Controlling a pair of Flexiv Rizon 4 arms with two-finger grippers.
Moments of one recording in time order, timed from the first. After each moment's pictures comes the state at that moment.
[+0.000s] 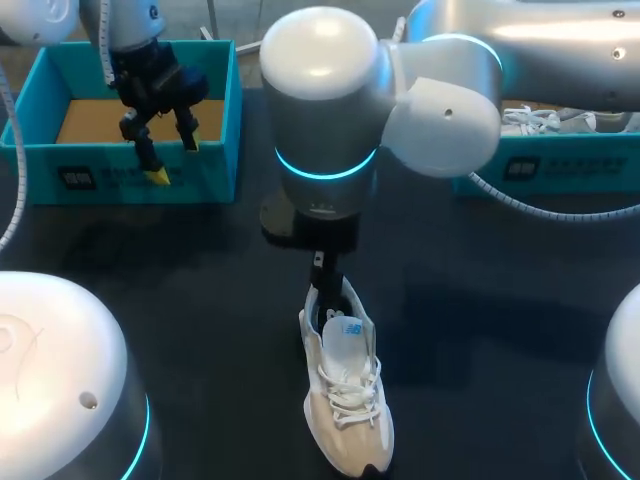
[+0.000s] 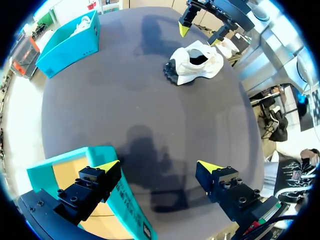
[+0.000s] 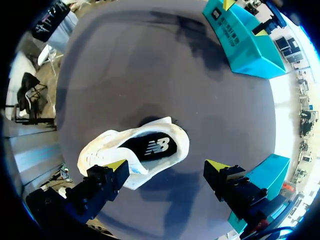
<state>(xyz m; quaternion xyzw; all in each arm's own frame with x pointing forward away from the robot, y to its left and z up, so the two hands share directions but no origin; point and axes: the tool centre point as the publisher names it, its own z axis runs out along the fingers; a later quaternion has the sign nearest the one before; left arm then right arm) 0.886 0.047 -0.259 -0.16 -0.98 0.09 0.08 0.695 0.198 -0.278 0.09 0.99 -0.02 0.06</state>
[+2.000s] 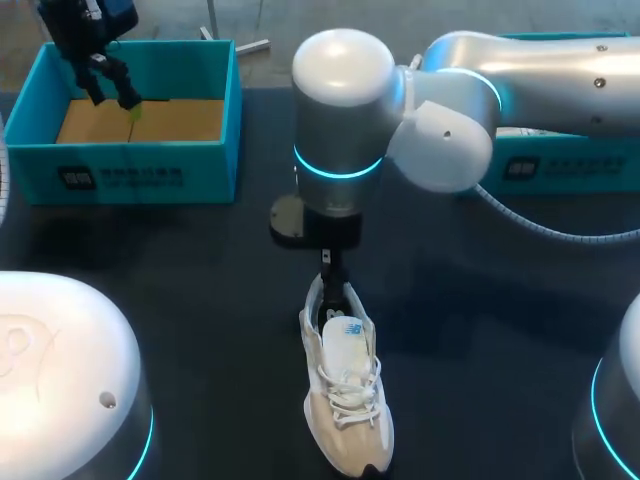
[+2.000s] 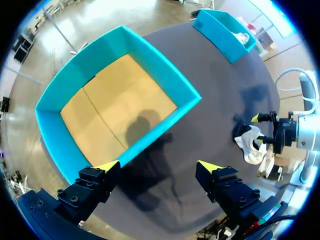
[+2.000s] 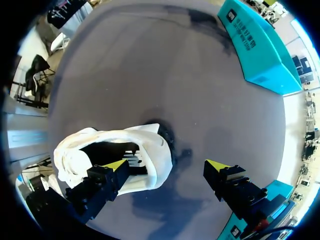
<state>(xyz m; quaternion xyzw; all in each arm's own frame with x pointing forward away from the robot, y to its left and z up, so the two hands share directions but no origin) 0.952 0.140 -0.215 0.43 -0.90 0.04 0.05 0.740 0.203 -0.338 0.01 1.00 0.02 0.04</state>
